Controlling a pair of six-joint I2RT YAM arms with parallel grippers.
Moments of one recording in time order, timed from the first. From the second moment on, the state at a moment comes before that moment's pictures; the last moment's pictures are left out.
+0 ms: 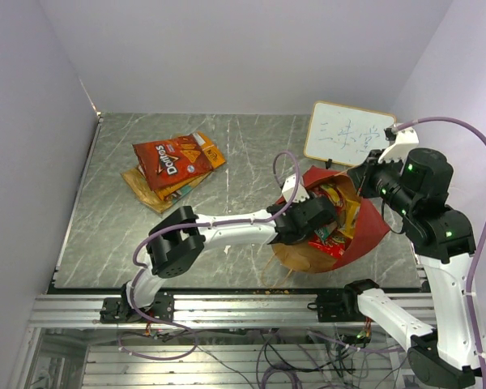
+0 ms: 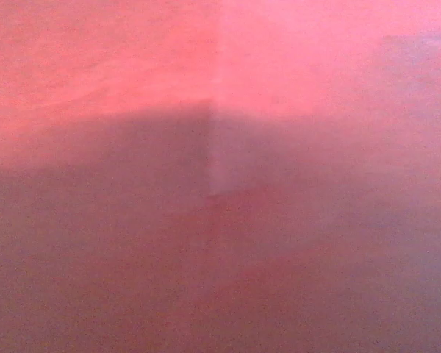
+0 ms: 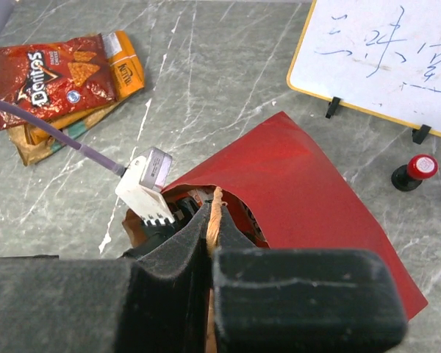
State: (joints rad) left arm -1.25 2.06 1.63 -0.30 -0.57 -1.38; right arm 0.25 0.86 1.40 -0.90 -0.05 0.16
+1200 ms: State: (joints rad) left arm -1.17 2.22 1.81 -0.28 -0.48 -1.35; right arm 0.25 0.84 1.39 -0.90 -0.04 0.15
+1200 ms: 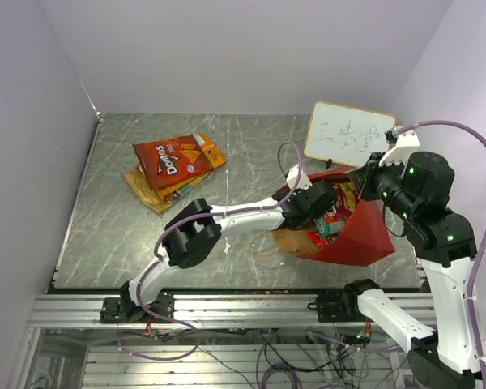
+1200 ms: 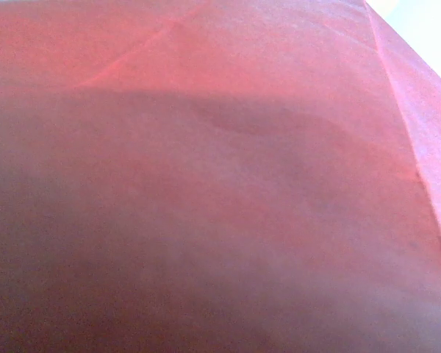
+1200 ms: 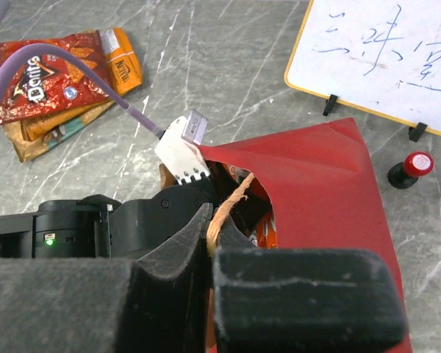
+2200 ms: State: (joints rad) left arm -1.16 1.29 1.22 -0.18 -0.27 -0.83; right arm 0.25 0.82 1.35 -0.87 0.07 0.21
